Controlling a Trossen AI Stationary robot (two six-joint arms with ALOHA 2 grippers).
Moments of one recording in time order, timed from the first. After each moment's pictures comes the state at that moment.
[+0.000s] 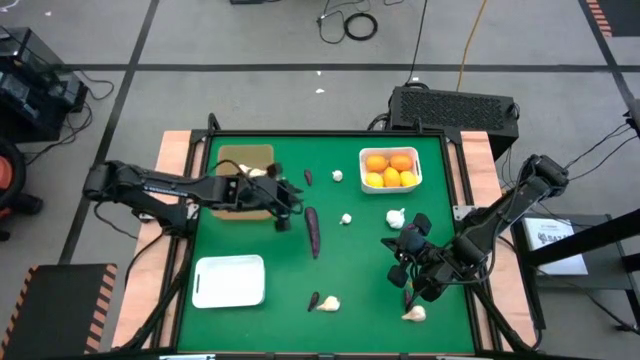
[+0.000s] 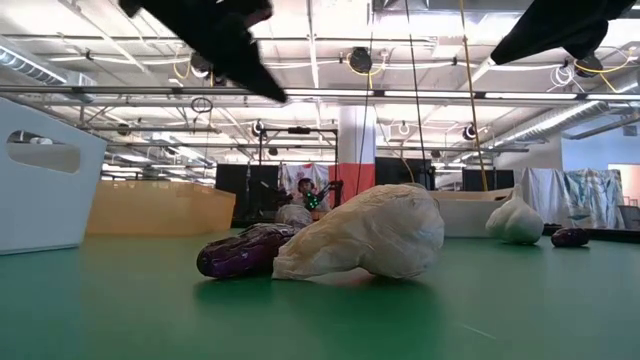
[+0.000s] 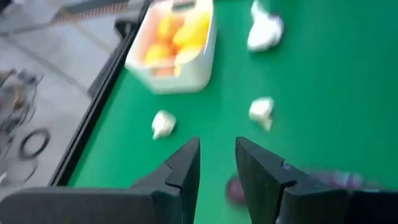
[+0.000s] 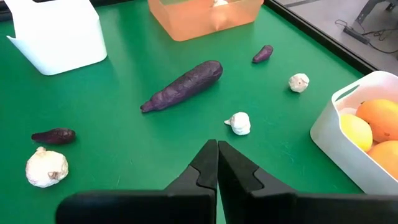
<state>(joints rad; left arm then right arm) -0.01 1.32 0.89 -0.16 -0.29 0.14 0.71 1.31 0.95 -0.72 0.89 1.00</state>
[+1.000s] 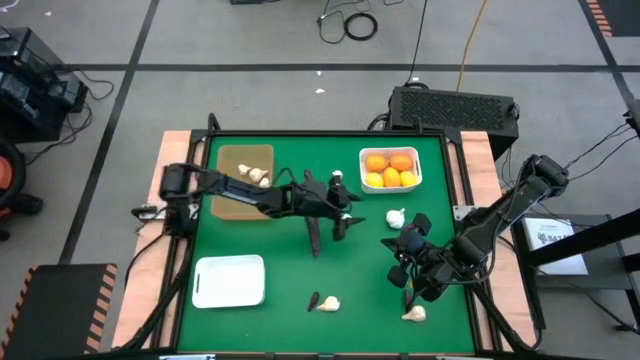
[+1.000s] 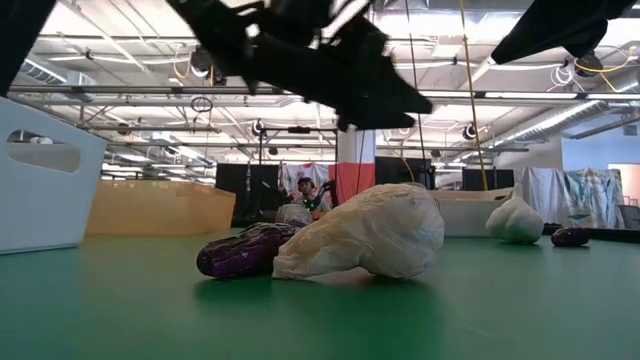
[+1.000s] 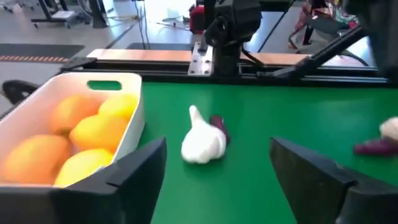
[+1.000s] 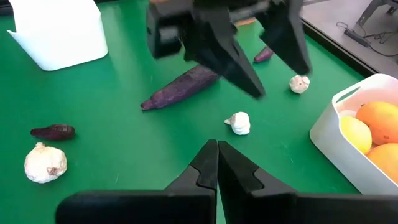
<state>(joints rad) 0.03 1.93 1.16 0.49 0.00 0.01 0.71 1.31 0.95 -0.72 0.88 0.98</state>
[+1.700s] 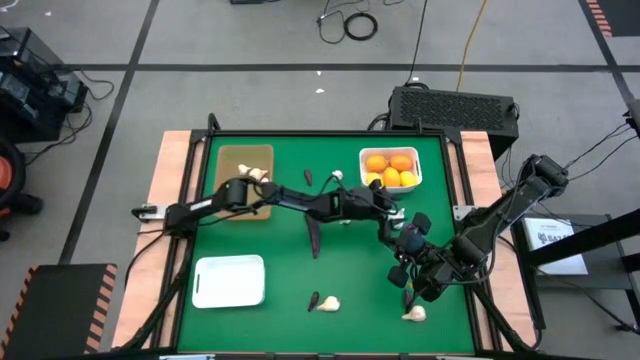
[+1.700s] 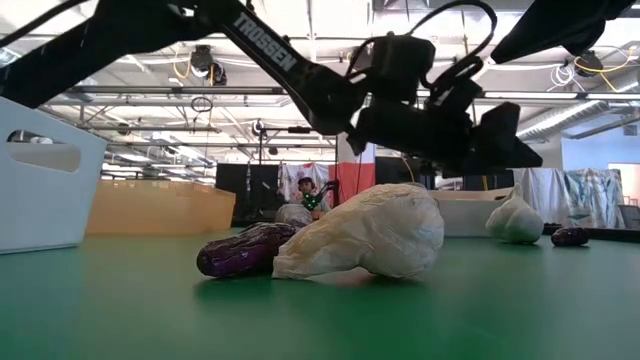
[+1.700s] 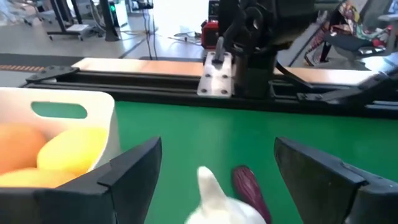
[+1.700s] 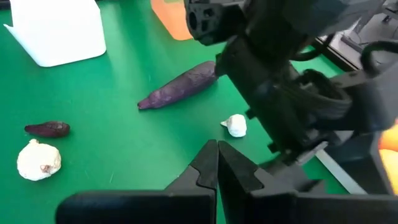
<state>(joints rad) 0.05 2.48 1.80 0.49 -0.04 0.00 0.71 1.31 0.95 -0.73 0.89 0.95</state>
